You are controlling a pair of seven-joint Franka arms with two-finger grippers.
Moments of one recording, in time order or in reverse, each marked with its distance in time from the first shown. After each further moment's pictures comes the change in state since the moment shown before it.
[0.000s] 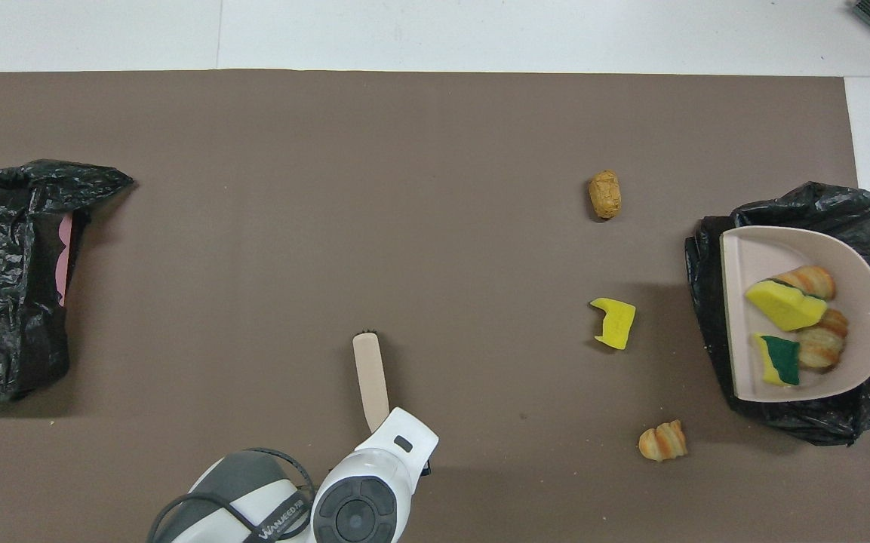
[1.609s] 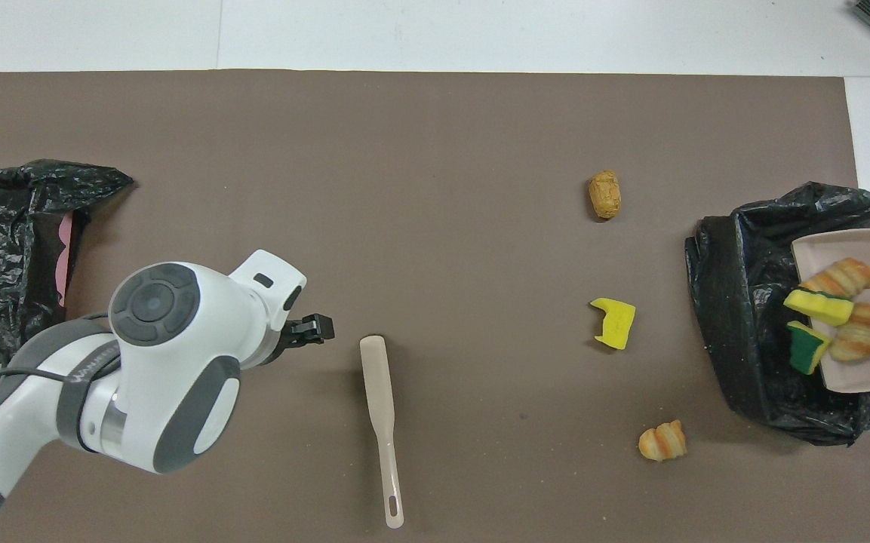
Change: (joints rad) left arm 0.470 0.101 0.031 0.280 -0.013 -0.176 0.438; right arm 0.113 -0.096 0.015 -0.183 -0.743 0.170 0.397
